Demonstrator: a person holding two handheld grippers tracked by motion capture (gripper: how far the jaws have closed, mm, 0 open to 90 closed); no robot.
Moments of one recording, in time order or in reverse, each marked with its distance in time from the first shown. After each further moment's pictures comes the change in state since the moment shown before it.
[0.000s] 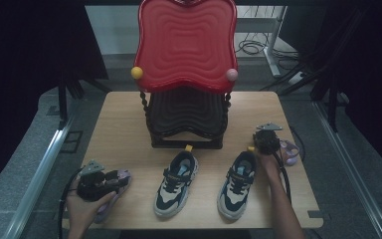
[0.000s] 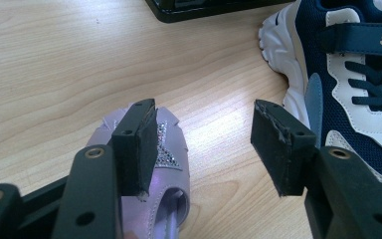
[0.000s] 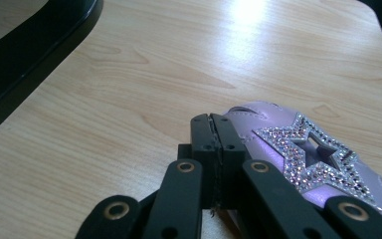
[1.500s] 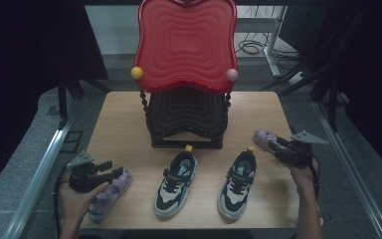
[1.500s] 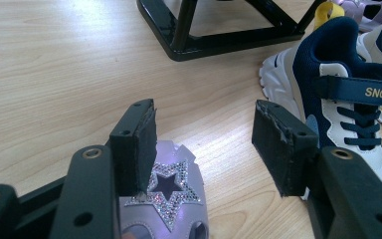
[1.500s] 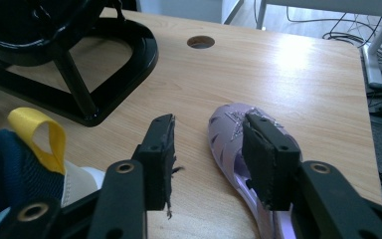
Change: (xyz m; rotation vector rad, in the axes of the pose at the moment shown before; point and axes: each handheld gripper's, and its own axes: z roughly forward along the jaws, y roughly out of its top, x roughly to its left) left arm 0.020 0.017 -0.013 -0.081 -0.027 -0.030; right arm -0.049 -0.023 -0.099 -0.191 0.221 0.065
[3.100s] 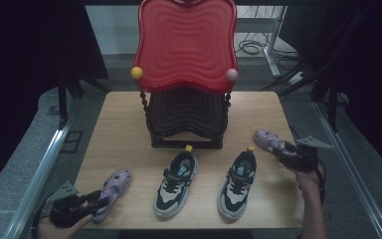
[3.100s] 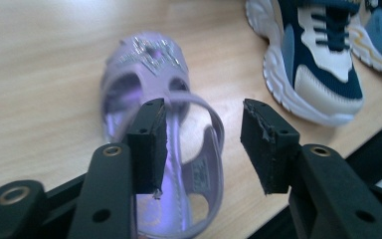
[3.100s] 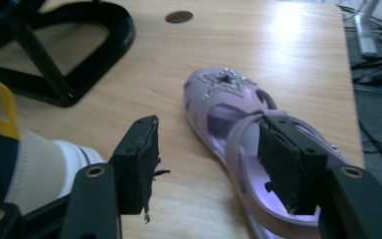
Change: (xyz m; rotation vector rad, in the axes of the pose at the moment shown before) left arm -0.011 -0.068 -0.047 0.066 -0.022 -0.002; right arm -0.018 -0.021 -0.003 0.044 -0.024 0.089
